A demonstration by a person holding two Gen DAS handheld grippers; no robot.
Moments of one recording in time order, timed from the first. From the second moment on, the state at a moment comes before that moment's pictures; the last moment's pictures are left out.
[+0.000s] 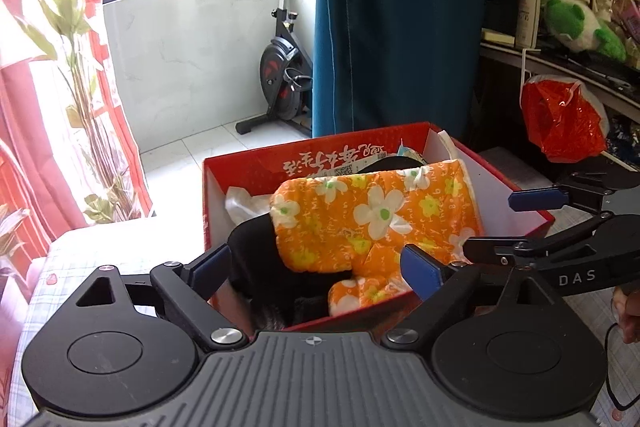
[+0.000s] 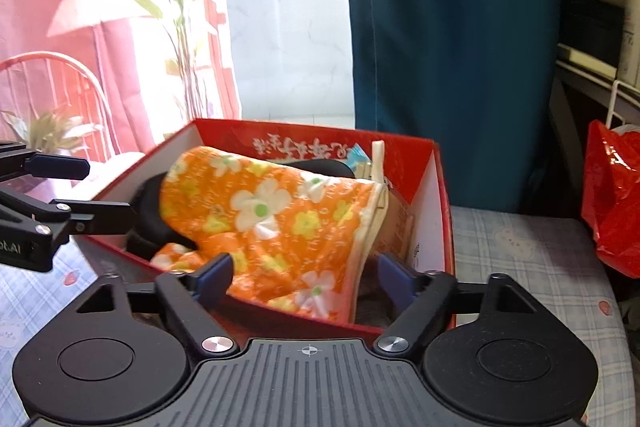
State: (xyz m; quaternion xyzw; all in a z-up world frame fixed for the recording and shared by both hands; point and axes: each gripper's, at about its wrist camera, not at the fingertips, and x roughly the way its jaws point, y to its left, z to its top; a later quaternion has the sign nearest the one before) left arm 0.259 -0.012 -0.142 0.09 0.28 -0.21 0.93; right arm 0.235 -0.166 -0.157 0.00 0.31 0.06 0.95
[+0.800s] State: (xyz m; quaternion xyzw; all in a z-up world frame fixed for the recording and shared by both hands) left arm 0.230 0.078 -0.194 0.05 0.33 -0.15 0.93; right arm 0.180 -0.118 -0.220 0.02 0.32 0.09 0.94
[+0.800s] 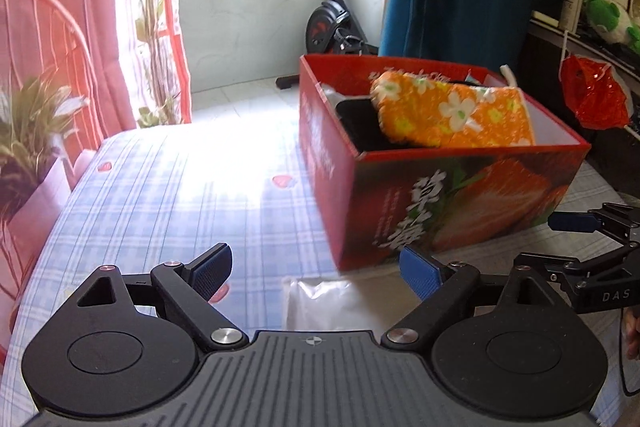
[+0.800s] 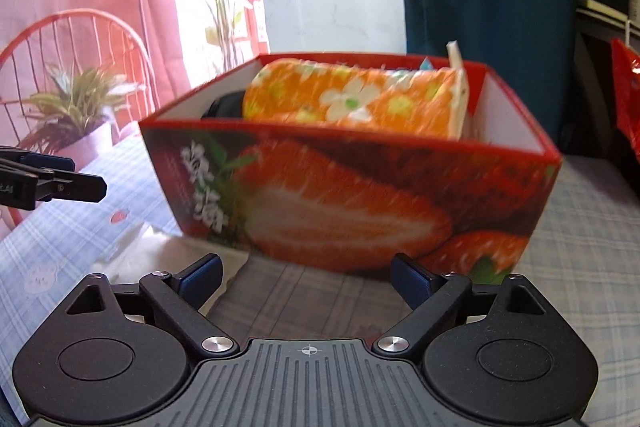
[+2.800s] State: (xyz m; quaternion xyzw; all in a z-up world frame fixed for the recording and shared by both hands) left arm 0.184 -0.053 -0.285 -0.01 0.39 -0.25 0.89; right arm 0.128 -0.183 -0.265 0.06 0.35 0.10 0.93
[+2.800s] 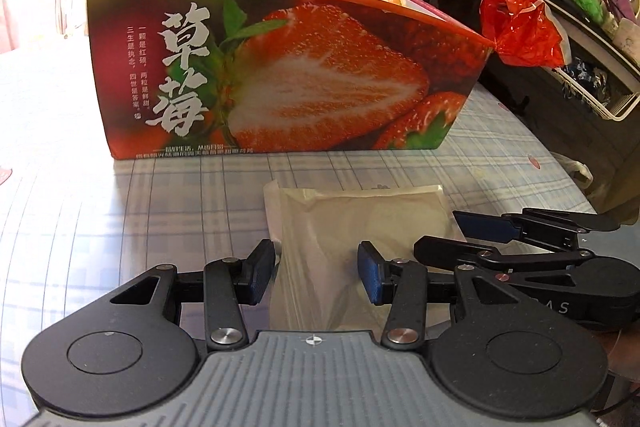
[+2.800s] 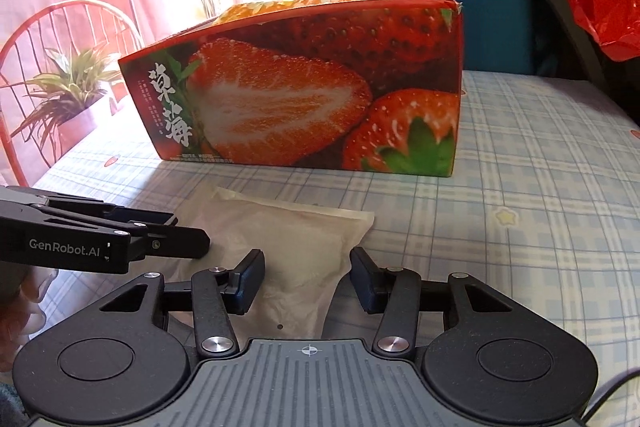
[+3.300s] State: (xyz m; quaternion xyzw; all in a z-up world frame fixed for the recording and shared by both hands) left arm 0.173 -0.041 -0.286 -0.01 0.38 -0.24 0.89; right arm 0.119 -0.193 -0.265 0.09 0.34 0.10 0.93
